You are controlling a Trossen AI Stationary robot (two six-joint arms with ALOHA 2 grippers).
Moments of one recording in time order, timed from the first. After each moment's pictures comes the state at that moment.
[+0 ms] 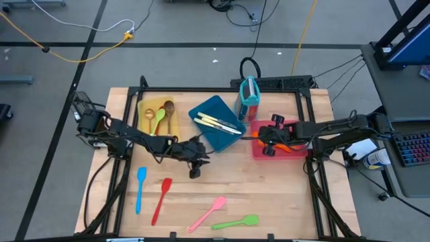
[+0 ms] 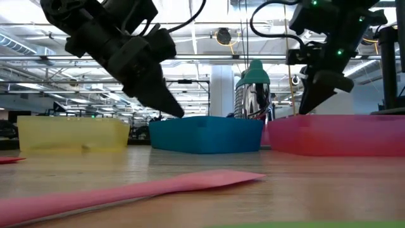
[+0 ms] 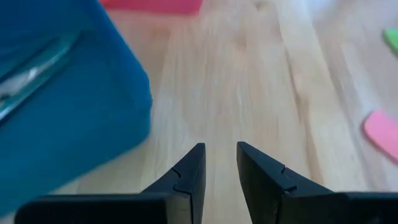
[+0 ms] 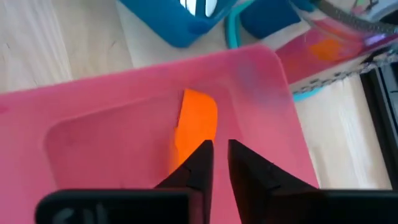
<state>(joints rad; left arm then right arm) -0.12 1.62 0.73 0.23 -0.06 -0.17 -0.02 1.18 0.68 -0.64 0.42 0.11</state>
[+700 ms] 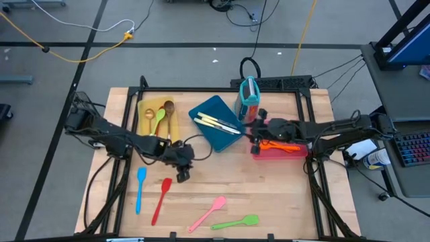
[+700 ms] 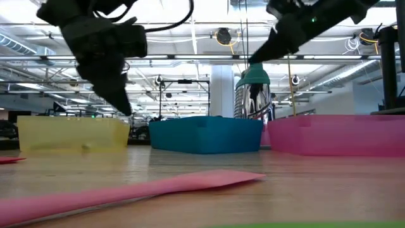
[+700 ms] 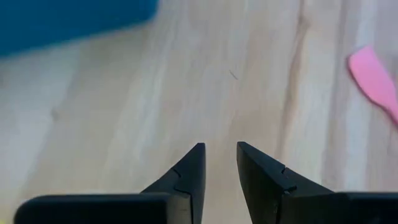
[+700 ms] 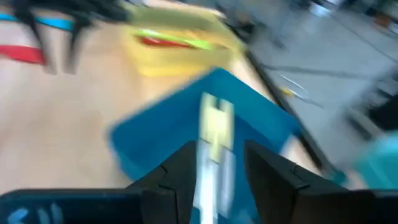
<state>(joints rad) -0.21 1.44 0.78 -0.31 -0.08 -0.48 -0.01 1.13 0.68 0.01 0.33 -0.12</state>
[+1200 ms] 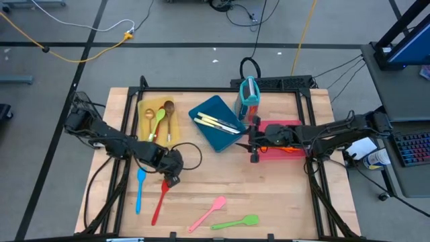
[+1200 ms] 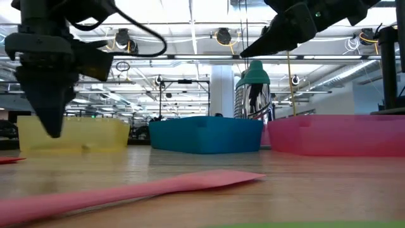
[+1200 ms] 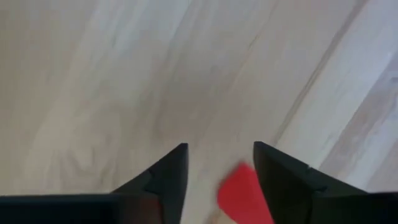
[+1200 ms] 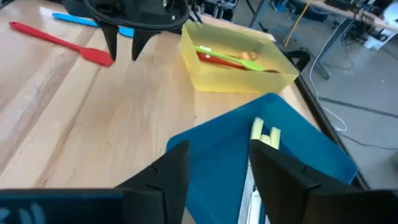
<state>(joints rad) -0.32 1.44 0.78 -0.67 0.01 -0.85 0.06 1.19 0.68 0.11 0.21 -0.20</state>
